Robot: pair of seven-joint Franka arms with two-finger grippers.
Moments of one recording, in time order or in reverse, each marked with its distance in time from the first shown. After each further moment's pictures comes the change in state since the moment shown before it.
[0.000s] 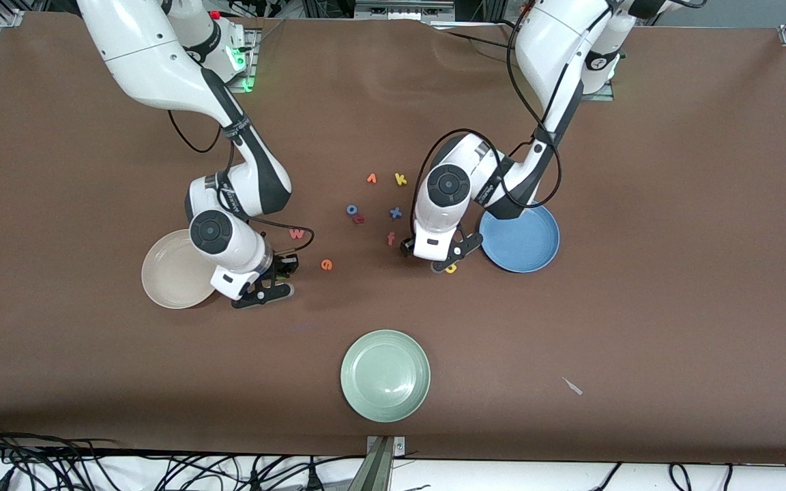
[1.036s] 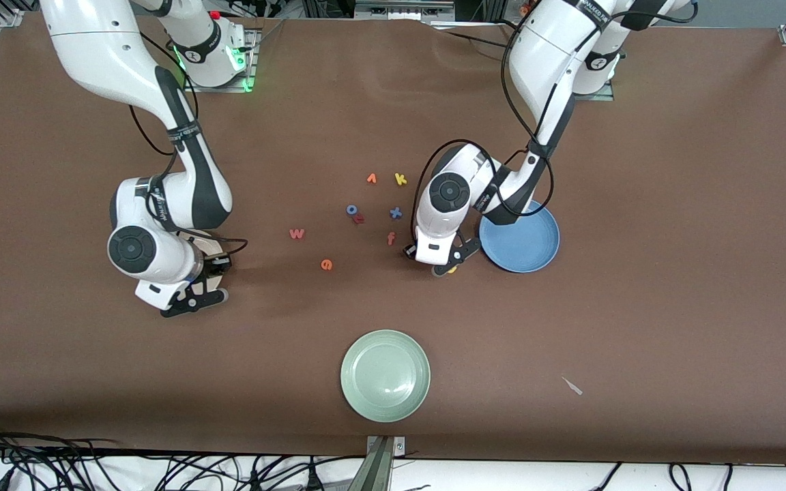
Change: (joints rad) left arm 0.000 0.043 0.000 -0.020 0.000 0.086 -0.012; right arm -0.004 -0.063 -0.213 0.004 -0.004 -0.217 -0.242
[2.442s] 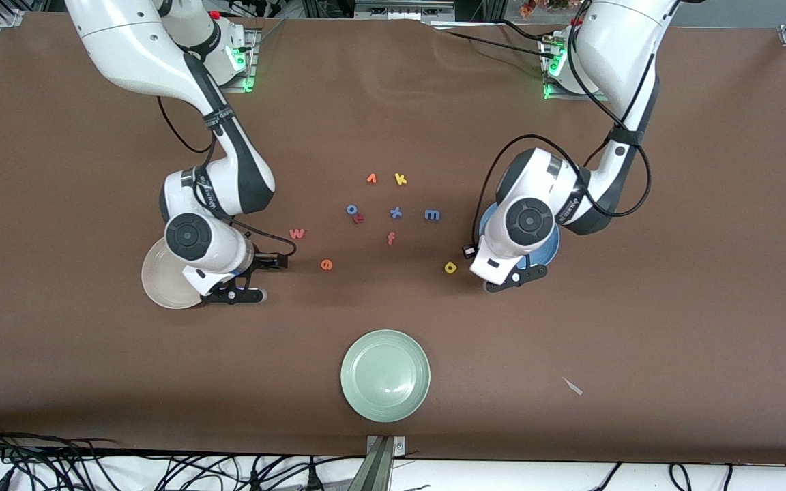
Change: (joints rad) left arm 0.196 -0.163 0.017 -0.015 0.001 -0.382 0.588; right arm 0.010 0.008 0.197 0.020 0.004 0.054 0.532
